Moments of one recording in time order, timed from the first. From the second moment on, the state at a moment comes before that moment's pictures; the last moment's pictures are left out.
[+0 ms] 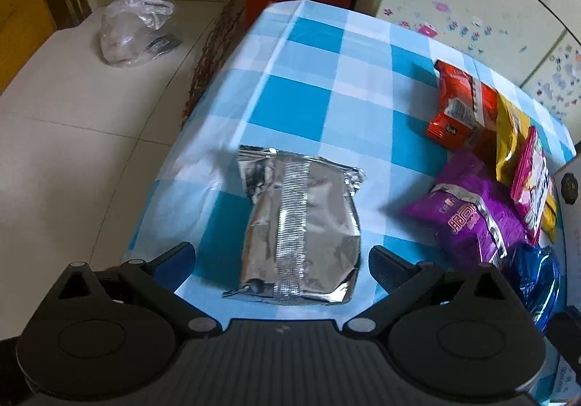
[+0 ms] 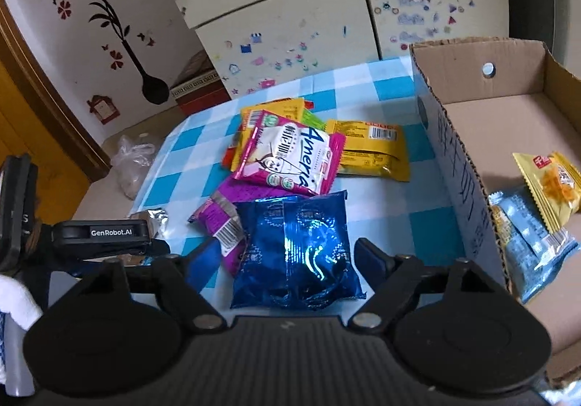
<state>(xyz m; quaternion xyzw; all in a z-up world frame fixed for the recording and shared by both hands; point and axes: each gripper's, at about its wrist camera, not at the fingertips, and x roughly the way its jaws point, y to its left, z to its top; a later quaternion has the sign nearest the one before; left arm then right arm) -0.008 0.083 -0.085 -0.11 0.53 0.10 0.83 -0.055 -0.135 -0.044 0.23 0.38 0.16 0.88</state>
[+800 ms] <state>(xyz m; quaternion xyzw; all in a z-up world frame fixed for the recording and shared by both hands) -0.007 0.070 -0.089 -0.09 0.52 0.13 0.84 -0.033 -0.118 -0.066 0.22 0.41 0.14 0.87</state>
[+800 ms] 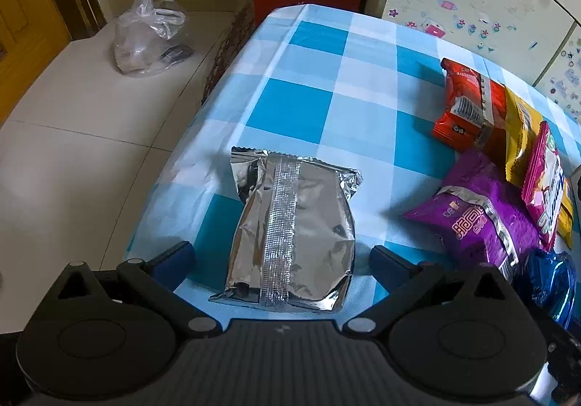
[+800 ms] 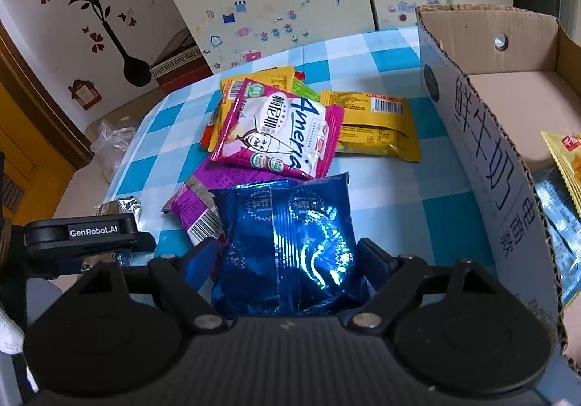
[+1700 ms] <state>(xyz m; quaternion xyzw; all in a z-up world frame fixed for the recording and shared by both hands) -0.036 0.068 -0.073 -0.09 0.48 0.10 0.87 -0.052 -0.127 -0.050 0.23 0.39 0.15 0.88</state>
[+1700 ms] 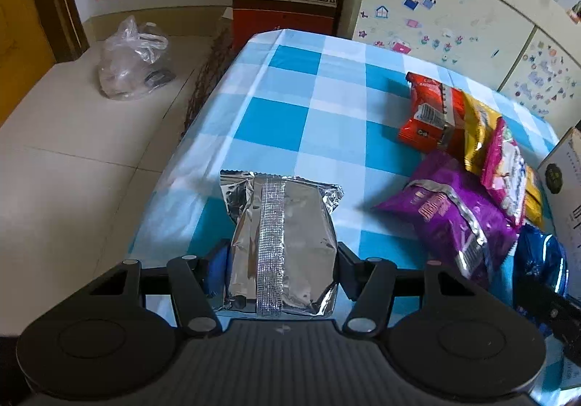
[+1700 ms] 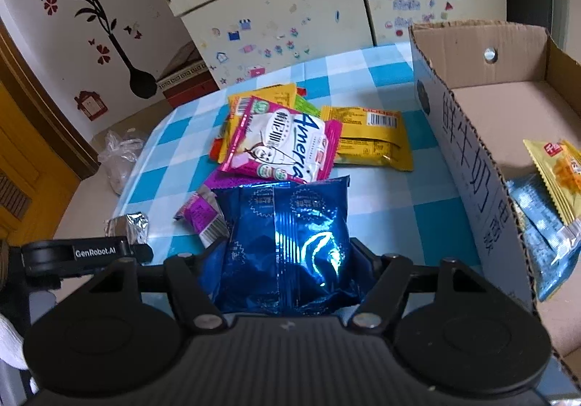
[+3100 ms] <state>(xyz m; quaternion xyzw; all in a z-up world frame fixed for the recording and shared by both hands) -0.105 0.012 -0.028 -0.10 0.43 0.04 0.90 -0.102 -0.223 0.019 0.27 0.31 0.10 0.91</state>
